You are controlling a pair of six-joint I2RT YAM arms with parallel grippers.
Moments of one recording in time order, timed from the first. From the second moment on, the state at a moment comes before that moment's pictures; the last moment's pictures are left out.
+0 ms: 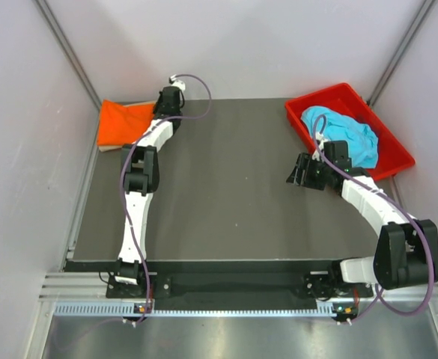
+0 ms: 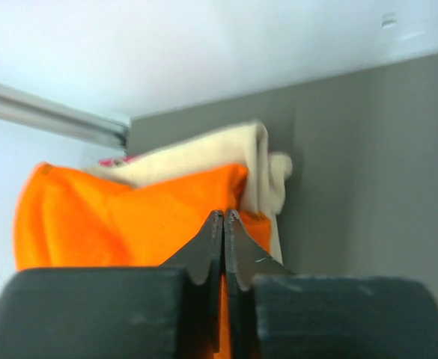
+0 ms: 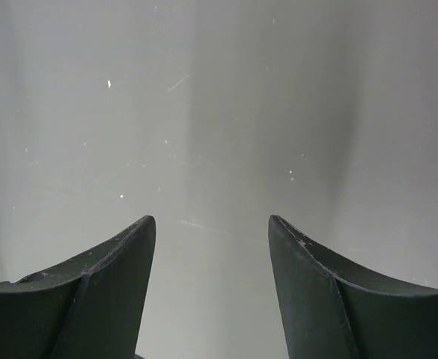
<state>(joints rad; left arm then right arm) -0.15 2.59 2.20 -0.01 -0.60 0.47 0.13 1.31 0.83 -0.36 -0.30 0.34</state>
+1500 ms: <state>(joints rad) -0.30 1.45 1.29 -0.25 0.22 -0.21 0.13 0.97 0.94 -0.57 -0.23 0.34</state>
